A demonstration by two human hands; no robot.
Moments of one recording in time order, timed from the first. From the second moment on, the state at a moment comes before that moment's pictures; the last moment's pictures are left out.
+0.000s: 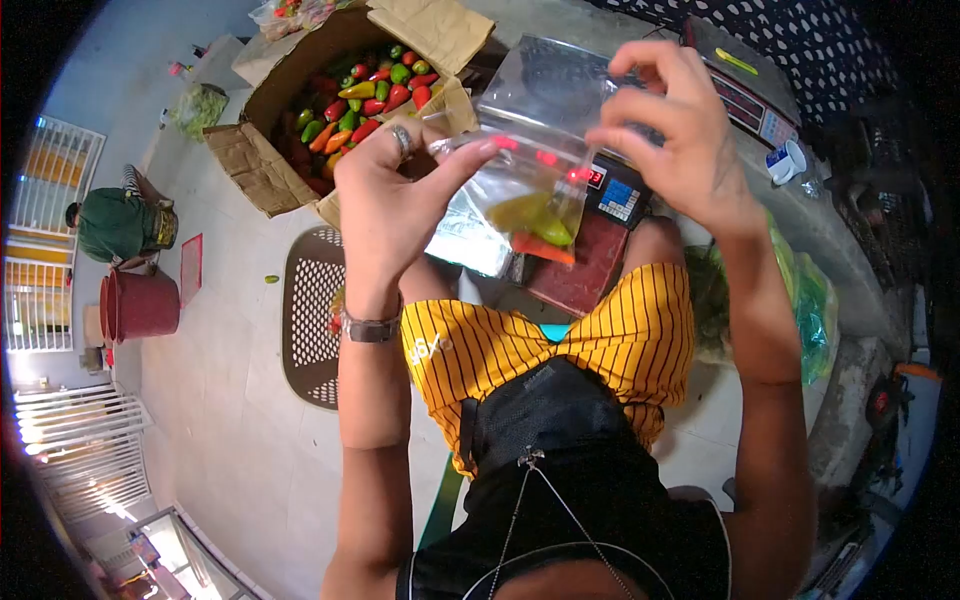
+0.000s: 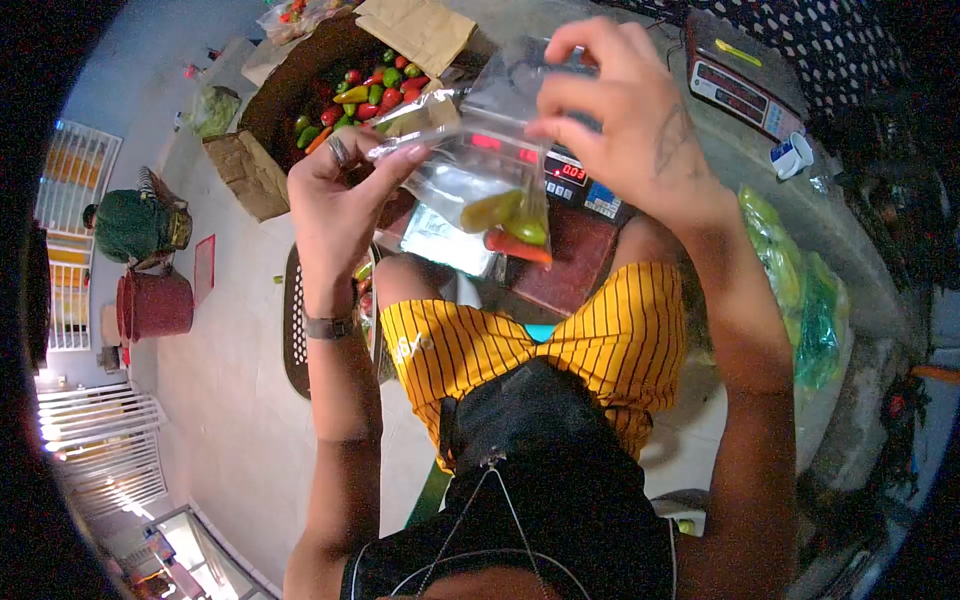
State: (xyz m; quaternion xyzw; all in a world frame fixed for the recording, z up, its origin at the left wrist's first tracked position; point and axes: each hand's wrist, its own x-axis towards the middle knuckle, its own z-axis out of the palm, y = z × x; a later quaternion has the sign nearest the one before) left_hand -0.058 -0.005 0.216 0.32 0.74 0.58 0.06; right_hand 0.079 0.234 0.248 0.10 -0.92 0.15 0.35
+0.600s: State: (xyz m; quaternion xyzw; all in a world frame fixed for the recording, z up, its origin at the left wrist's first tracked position) left_hand -0.068 0.009 0.197 0.39 0.66 0.64 0.12; right_hand 0.051 0.178 0.058 -0.05 -0.73 0.64 0.22
